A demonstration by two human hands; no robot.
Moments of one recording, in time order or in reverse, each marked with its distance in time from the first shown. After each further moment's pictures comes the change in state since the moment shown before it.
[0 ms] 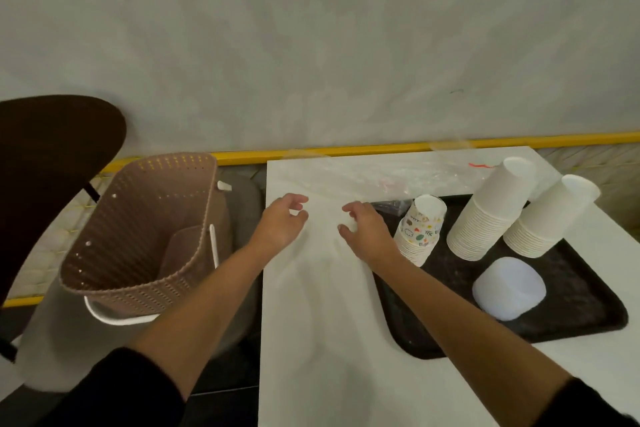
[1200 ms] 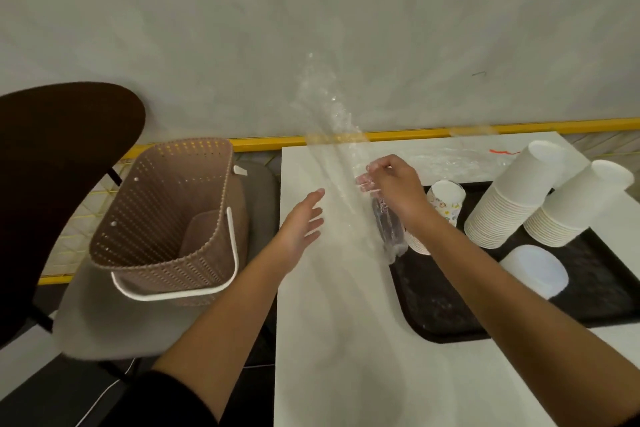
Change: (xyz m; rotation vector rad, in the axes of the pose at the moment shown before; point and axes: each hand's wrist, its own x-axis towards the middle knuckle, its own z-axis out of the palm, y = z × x) left_hand -0.028 0.000 0.010 -0.713 -0.163 -0.394; right_hand -0.001 -0.042 -0.052 0.611 0.103 0.182
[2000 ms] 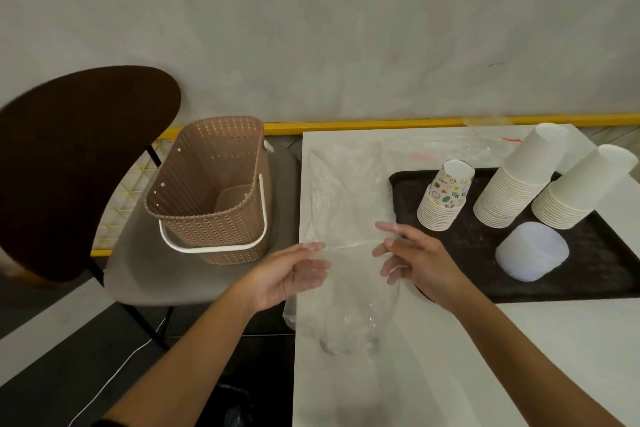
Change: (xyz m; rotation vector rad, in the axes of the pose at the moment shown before) left_hand -0.096 -0.060 -0.064 -0.191 -0.217 -0.237; right_hand -0.121 0.065 -0.020 0.379 -0.385 0.203
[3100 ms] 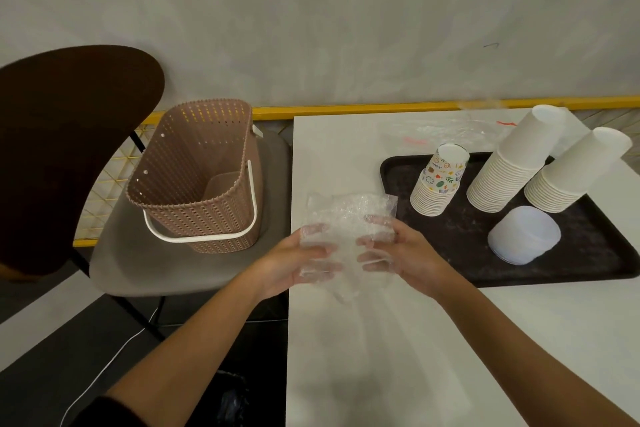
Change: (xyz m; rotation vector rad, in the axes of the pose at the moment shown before) left_hand 0.022 -0.014 0.007 0.134 -0.107 0.106; right_hand 0.014 0.015 0.000 0.105 -0.009 0.153
